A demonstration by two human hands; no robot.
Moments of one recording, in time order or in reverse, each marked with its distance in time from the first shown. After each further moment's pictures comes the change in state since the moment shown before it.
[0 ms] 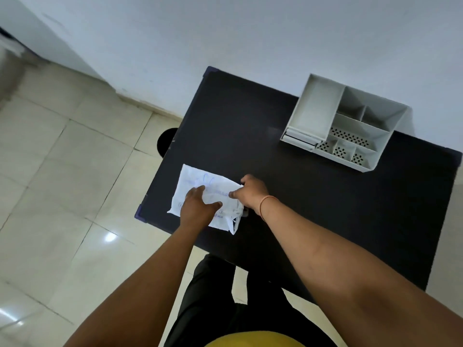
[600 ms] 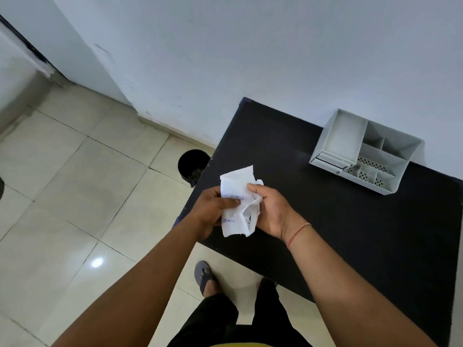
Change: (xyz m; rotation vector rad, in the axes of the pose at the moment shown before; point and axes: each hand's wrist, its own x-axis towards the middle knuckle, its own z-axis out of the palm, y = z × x) left_hand -0.013 -0.032 -0.130 -0.851 -0.412 0.125; right_hand -0.098 -0.082 0.039 1.077 -0.387 -0.104
